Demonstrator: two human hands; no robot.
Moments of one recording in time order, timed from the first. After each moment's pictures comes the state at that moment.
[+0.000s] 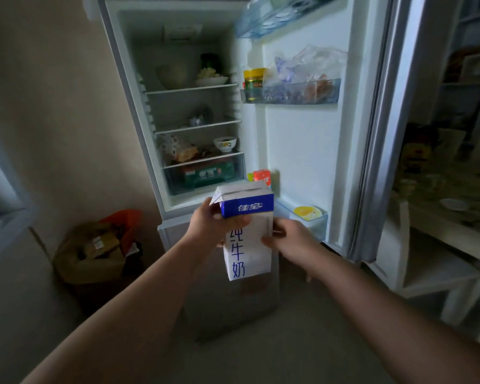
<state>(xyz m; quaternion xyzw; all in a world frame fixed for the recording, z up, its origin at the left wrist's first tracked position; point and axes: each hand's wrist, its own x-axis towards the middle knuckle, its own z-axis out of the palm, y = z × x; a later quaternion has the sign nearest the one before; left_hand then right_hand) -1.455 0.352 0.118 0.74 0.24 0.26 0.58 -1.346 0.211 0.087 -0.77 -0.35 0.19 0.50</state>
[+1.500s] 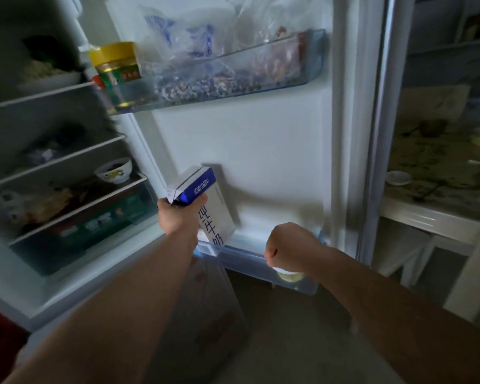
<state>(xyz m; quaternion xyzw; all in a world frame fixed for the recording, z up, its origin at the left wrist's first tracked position) -1.073 0.433 0.094 0.67 0.36 0.37 0.53 -1.046 0.232 0.058 -0.92 -0.36 0.04 0.15</state>
